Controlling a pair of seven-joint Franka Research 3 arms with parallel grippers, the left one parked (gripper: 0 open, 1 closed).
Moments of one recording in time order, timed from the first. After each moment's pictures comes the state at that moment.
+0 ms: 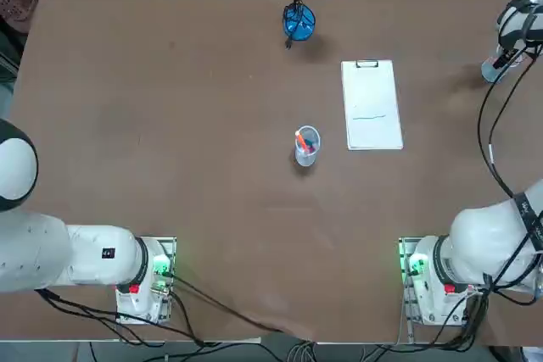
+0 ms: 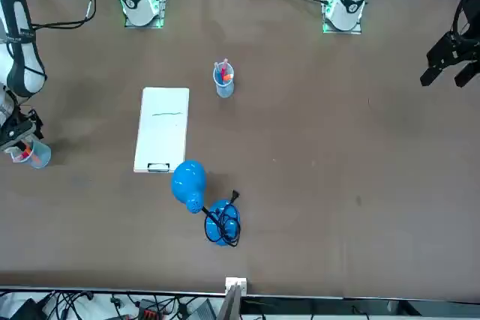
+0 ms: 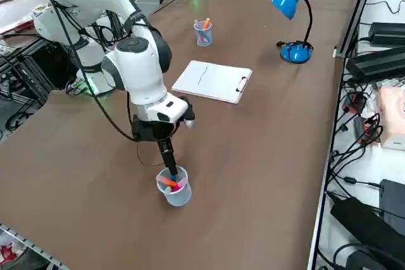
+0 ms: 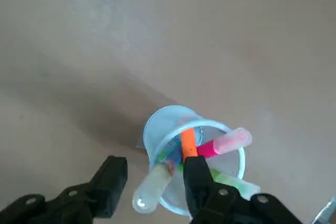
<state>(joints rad) -0.33 0.39 -0.17 -2.03 -0.12 2.63 -1.10</state>
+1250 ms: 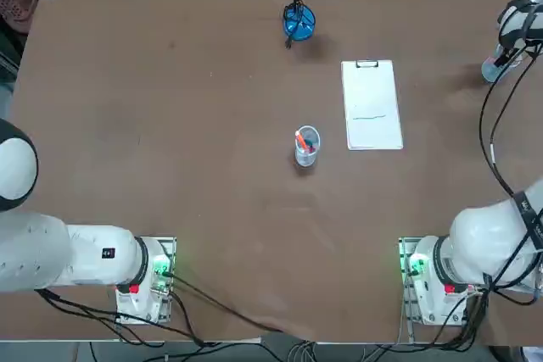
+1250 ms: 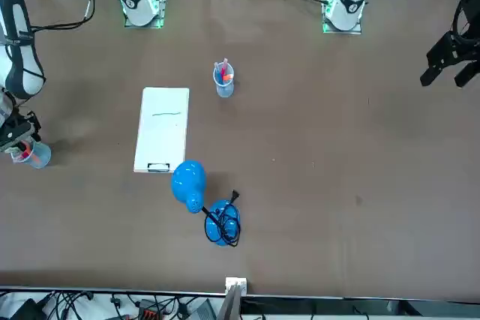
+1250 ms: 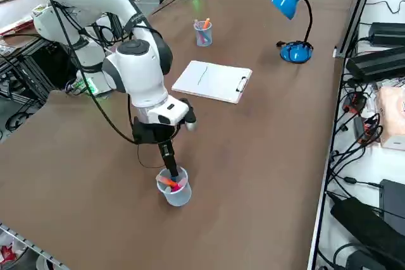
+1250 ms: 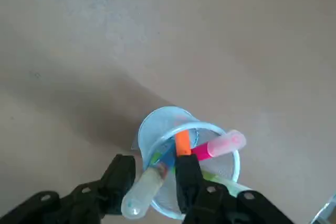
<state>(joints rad) -0.34 0.40 -0.17 -2.00 -0.12 2.63 -1.11</state>
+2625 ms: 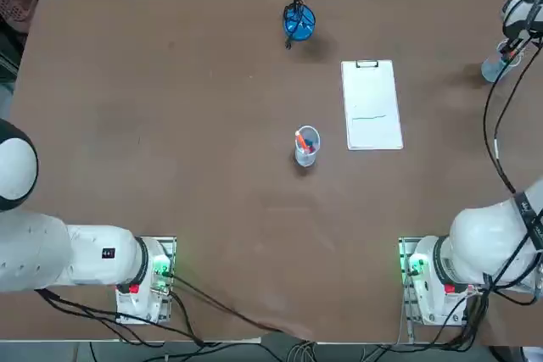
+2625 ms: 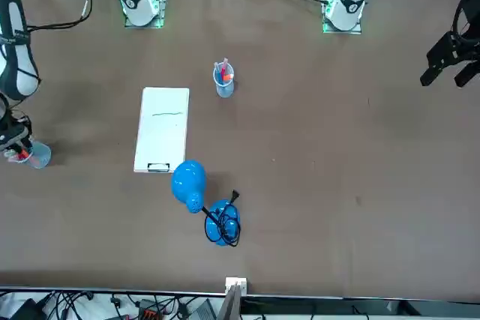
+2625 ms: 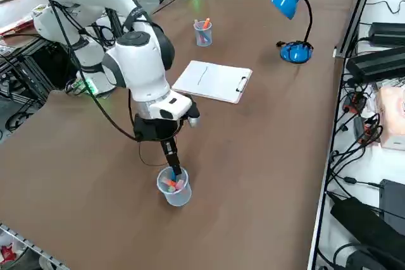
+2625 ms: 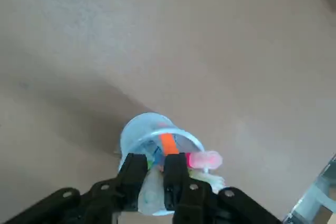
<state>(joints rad) -0.34 0.40 -0.16 -1.94 -0.12 2.61 -1.11</state>
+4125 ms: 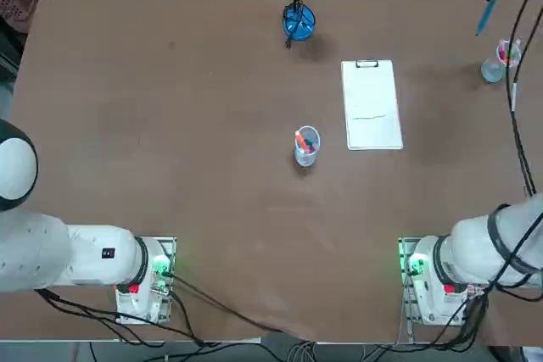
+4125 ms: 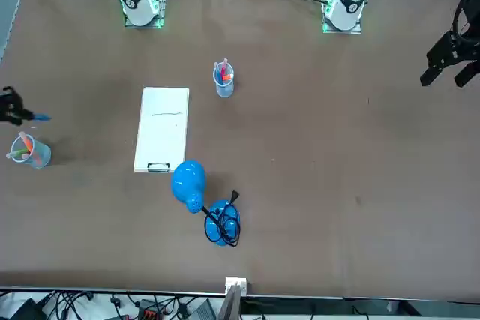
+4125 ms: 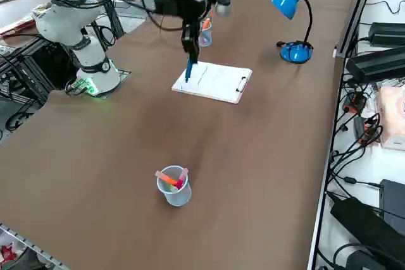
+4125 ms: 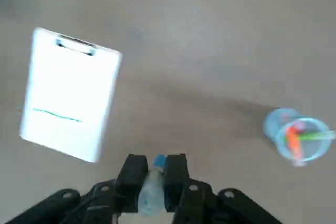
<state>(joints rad) -0.05 0.18 -0.13 -1.57 0.07 1.65 -0.47</state>
